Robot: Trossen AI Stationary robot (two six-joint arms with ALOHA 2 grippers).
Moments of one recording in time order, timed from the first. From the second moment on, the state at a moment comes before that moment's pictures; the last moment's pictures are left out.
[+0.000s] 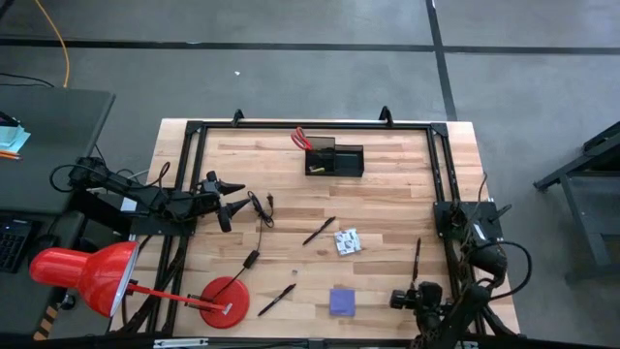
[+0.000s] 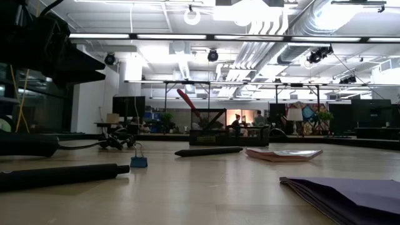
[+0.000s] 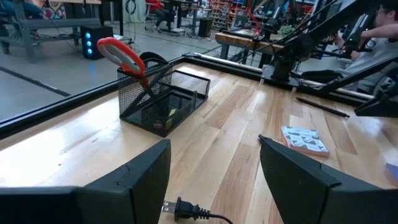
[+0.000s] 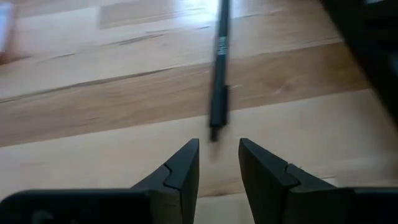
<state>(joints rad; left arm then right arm) -0.23 0.31 0.01 0.10 -0.71 -0.26 1.13 2.27 1.56 -1.57 0.24 2.96</state>
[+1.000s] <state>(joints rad) -0.23 0.31 0.01 0.10 -0.71 -0.26 1.07 2.27 1.37 -1.57 0.29 2.90</state>
